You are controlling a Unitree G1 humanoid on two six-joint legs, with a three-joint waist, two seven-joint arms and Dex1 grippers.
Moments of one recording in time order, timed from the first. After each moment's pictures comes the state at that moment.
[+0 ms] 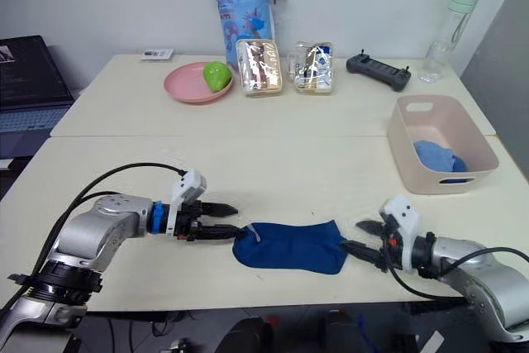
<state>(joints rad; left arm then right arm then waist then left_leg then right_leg) -0.38 0.75 -0.11 0.04 -0.43 0.66 -1.21 0.03 -0.74 -0.10 -0.51 0.64 0.83 0.72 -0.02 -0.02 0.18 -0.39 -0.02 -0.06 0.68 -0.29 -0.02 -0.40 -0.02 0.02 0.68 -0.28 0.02</state>
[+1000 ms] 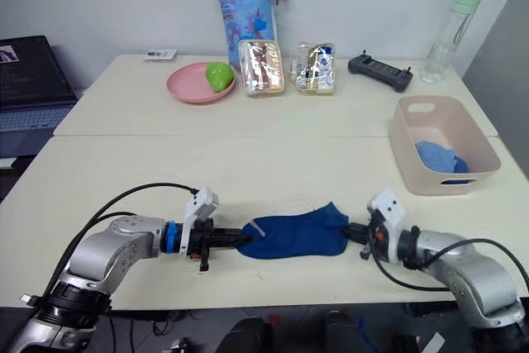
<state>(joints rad) -0.28 0.69 -0.12 -0.07 -0.47 0.76 -1.10 -0.07 -0.69 0.01 -0.43 0.57 0.80 0.71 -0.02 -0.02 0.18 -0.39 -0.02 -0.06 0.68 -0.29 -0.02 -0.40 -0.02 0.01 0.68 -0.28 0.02</state>
